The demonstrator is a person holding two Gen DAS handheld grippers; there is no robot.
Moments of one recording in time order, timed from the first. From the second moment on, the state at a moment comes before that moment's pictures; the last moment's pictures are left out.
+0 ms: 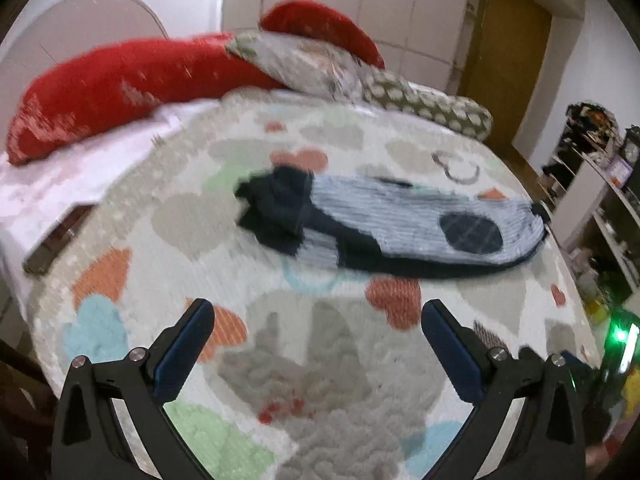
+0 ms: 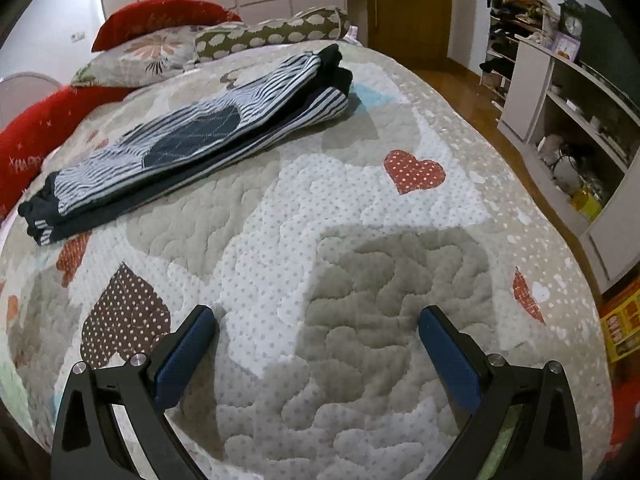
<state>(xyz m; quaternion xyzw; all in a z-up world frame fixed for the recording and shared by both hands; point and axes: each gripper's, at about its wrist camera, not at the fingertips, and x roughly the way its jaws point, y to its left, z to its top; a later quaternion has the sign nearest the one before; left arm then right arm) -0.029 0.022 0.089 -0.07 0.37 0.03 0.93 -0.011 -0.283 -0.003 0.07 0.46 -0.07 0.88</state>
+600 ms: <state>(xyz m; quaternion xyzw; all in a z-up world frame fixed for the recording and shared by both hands) 0.007 -0.007 0.082 -0.01 0.42 0.06 0.90 -0.011 -0.271 -0.008 0.02 0.43 -0.07 0.90</state>
